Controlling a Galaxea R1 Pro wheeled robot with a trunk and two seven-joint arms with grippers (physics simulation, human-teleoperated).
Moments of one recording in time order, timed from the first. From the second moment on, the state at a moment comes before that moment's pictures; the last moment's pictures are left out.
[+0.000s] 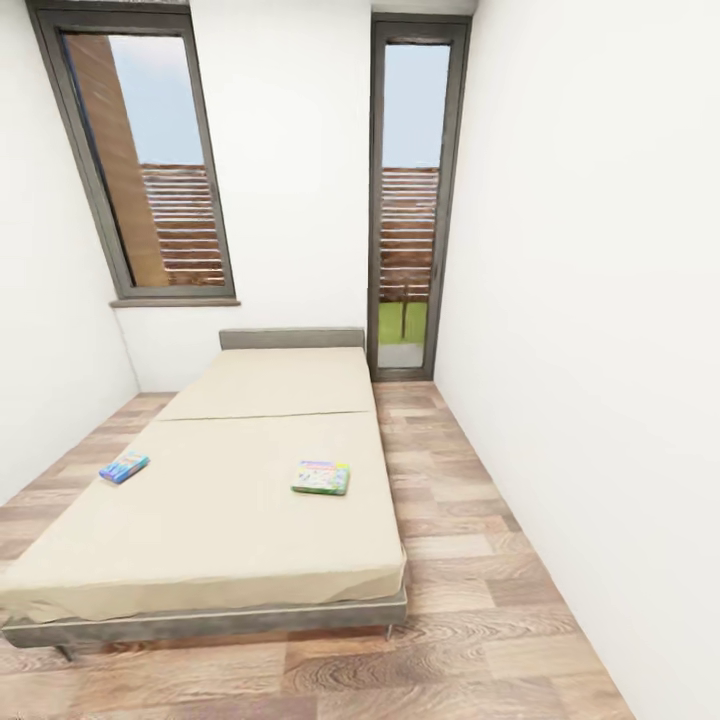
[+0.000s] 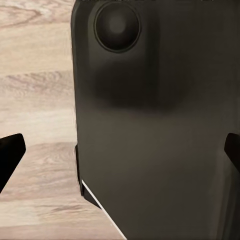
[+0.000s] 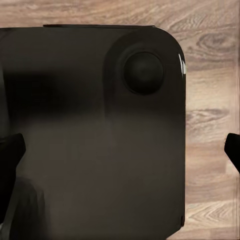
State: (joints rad) left arm 0.13 0.01 0.00 -0.08 0.00 -0.20 -0.01; right arm 0.08 0.02 0.01 -0.06 -0.06 -0.23 -0.01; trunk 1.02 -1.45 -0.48
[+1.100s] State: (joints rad) left arm 0.13 0.01 0.01 -0.08 0.00 -0.21 -0.01; right arm 0.08 0.02 0.02 -0.06 -0.04 -0.22 -0.01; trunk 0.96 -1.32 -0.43
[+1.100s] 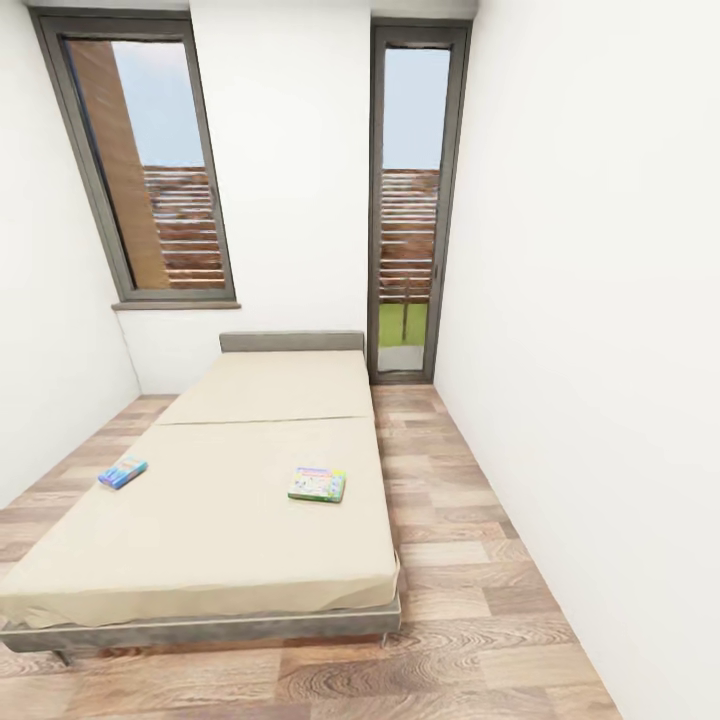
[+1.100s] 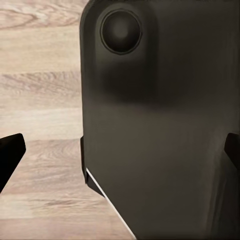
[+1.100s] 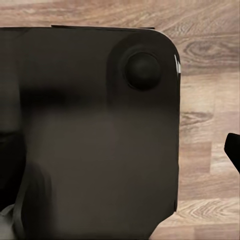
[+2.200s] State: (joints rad) left arm 0.13 0.02 0.00 -0.12 0.01 -0.20 -0.01; right arm 0.08 0.02 0.01 -0.06 -0.05 -0.23 -0.01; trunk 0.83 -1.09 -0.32
